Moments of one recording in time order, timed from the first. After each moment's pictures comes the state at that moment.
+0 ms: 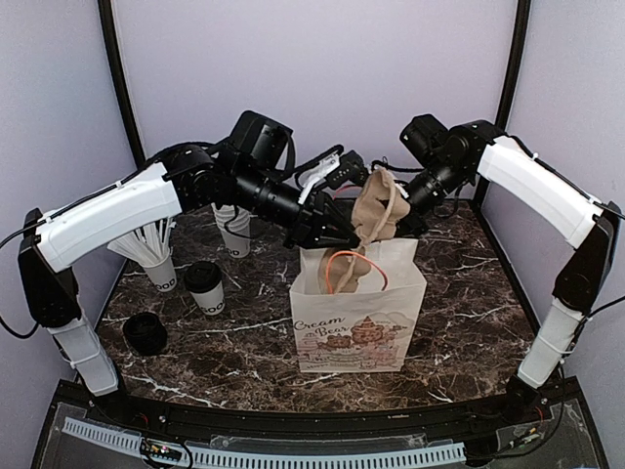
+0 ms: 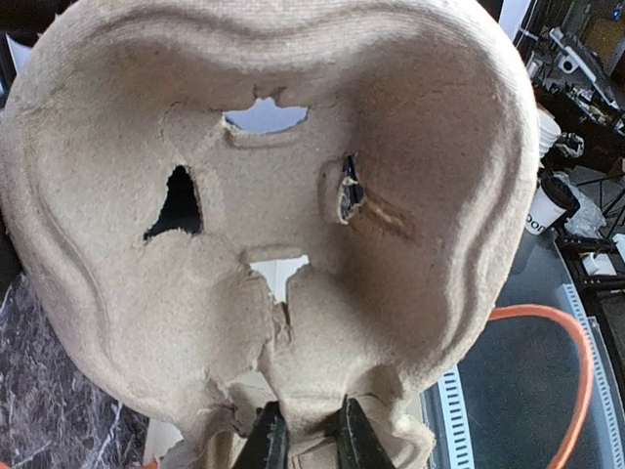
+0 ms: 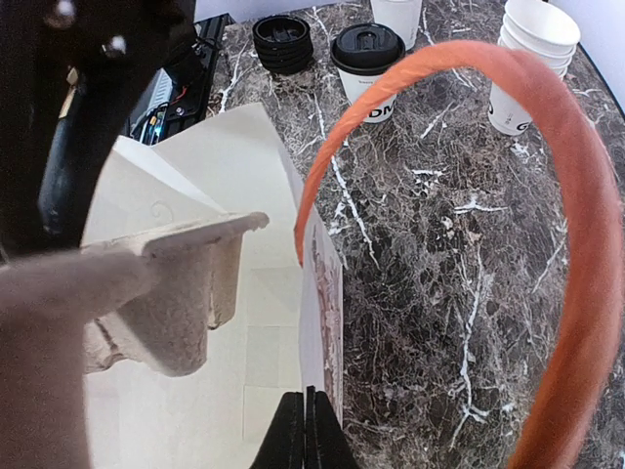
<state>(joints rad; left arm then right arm) -0.94 1.72 1.80 -0.64 0.66 0.20 0.61 1.72 1.85 -1.28 -0.73 -0.73</state>
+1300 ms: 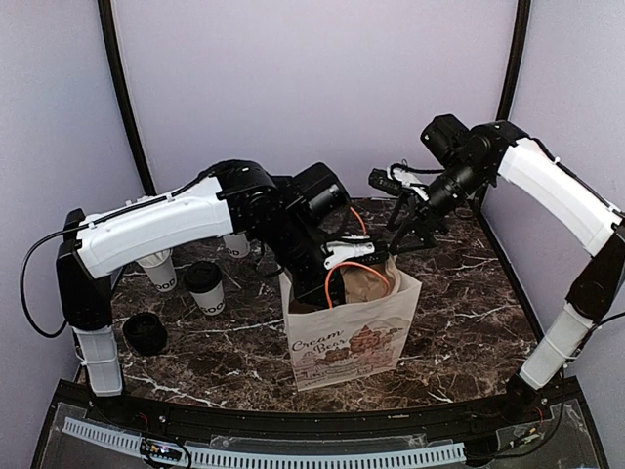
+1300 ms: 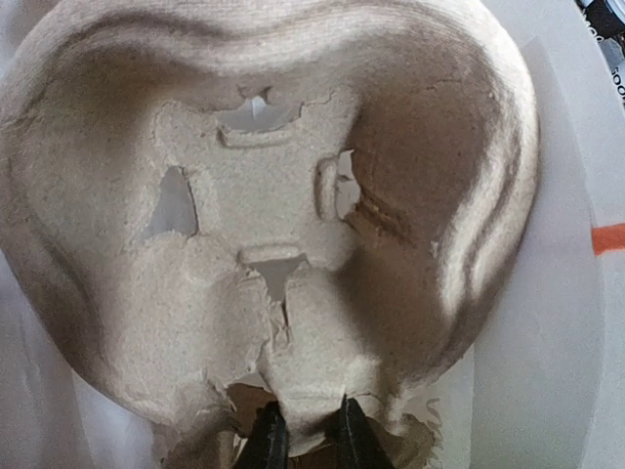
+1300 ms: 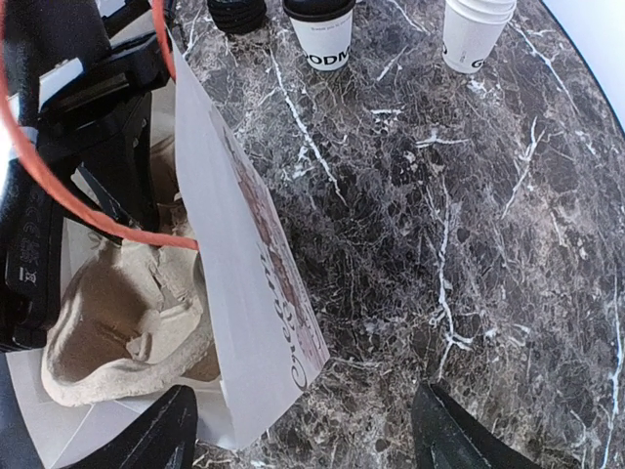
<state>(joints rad) -1.10 1.92 1.98 -1.16 0.28 0.25 0.55 1.63 1.79 -1.32 -0.61 -0.73</state>
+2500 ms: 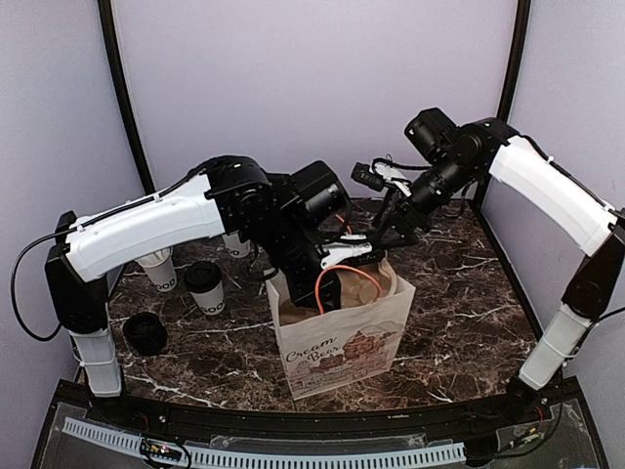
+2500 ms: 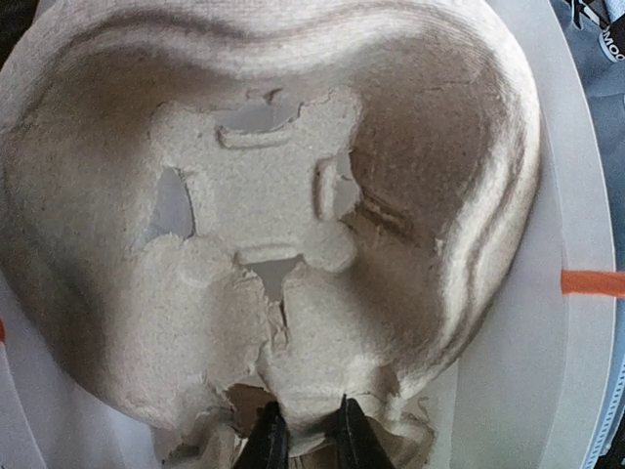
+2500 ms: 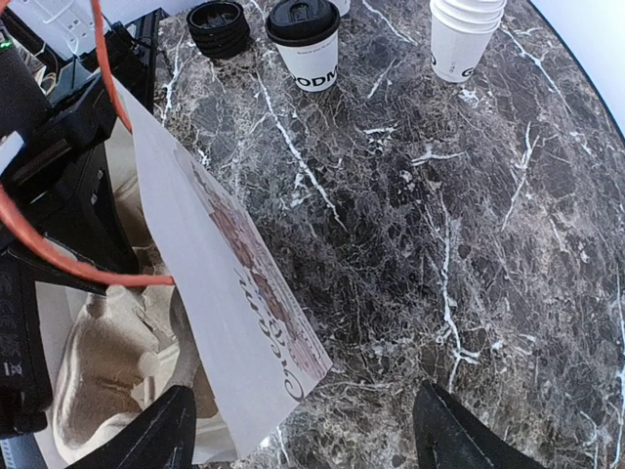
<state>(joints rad) -1.14 1.90 2.01 -1.23 0.19 0.13 0.64 1.65 1.83 -1.26 -0.56 -0.54</state>
